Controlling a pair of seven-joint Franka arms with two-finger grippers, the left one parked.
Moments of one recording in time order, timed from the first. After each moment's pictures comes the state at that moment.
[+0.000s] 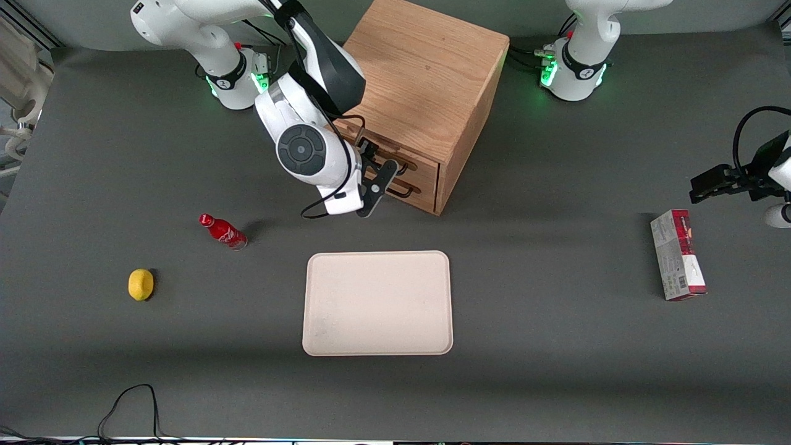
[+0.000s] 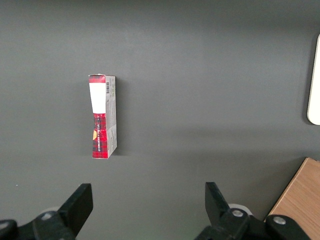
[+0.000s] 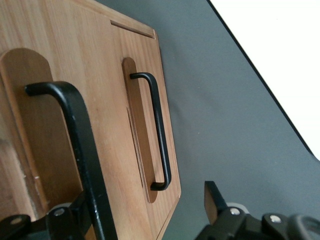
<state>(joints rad) 0.80 0.42 -0.19 -1.57 0.37 1.73 -0.42</state>
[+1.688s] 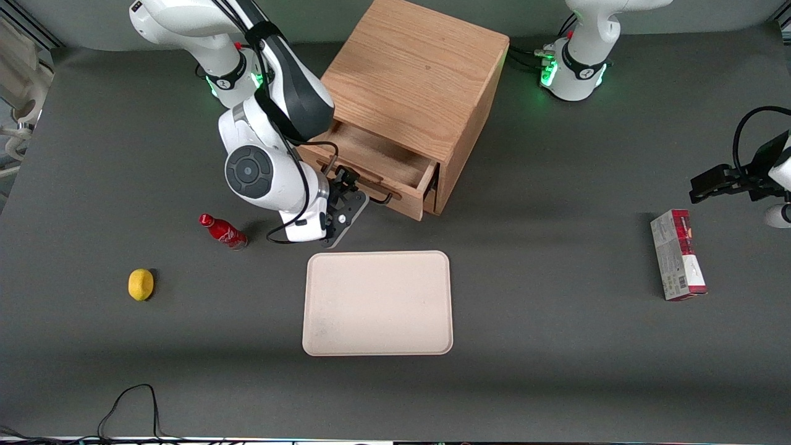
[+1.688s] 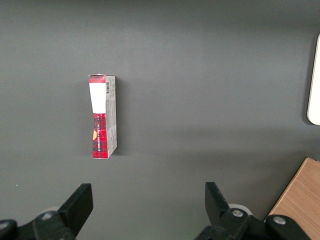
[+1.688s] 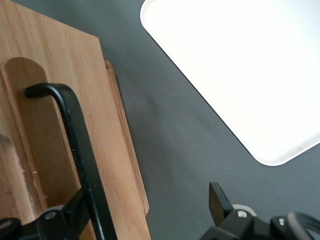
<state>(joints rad) 0.72 0.42 -0.21 -1.57 0.38 1.83 -0.45</state>
